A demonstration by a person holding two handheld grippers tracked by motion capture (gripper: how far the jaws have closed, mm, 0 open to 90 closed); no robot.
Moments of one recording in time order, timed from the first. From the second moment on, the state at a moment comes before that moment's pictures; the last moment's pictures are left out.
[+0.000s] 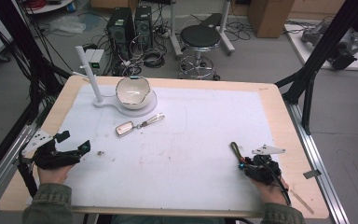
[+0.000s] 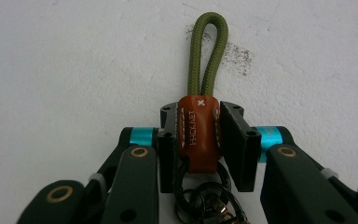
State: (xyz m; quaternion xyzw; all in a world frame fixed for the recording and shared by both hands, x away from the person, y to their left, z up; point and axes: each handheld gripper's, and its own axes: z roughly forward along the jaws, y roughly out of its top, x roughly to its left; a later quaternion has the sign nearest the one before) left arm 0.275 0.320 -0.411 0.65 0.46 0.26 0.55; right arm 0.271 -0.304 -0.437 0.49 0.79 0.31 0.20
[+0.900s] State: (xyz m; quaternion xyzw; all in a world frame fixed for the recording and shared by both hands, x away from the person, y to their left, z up) left arm 0.276 0.319 -0.411 0.65 0.46 0.26 0.55; right arm 0.274 -0.289 -0.408 0.45 0.79 0.35 0.22
